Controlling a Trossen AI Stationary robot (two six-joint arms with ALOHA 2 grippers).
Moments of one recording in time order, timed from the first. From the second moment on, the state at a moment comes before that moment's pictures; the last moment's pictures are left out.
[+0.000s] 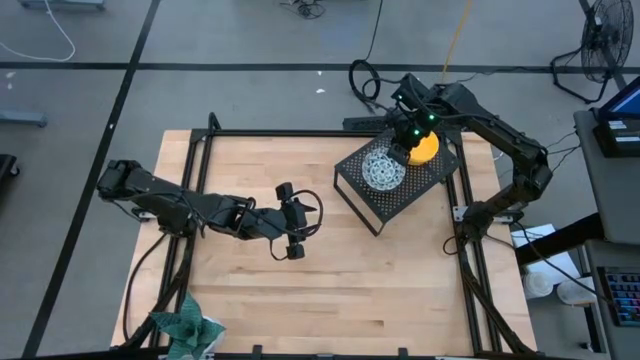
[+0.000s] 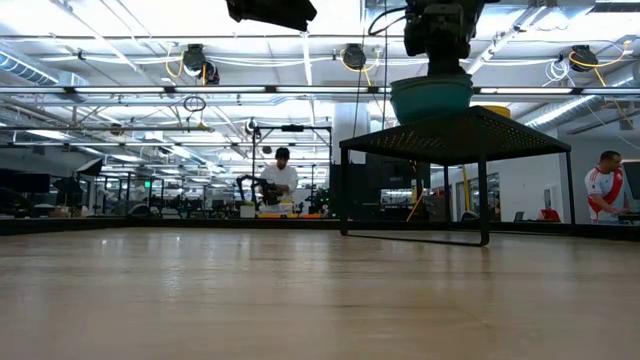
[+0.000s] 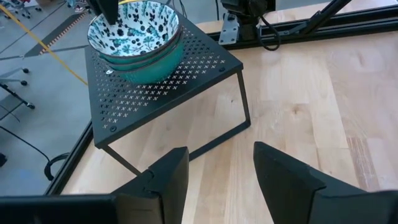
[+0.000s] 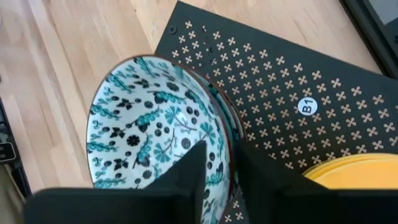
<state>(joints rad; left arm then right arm) -0.27 1.46 1.17 -0.26 -0.51 -0.03 -0.68 1.51 1.62 -1.32 -0.36 -0.12</state>
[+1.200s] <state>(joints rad) -0.36 0.92 1.20 -0.84 -0.45 -0.15 -0.68 0.79 1.68 -1.32 -0.37 -0.08</state>
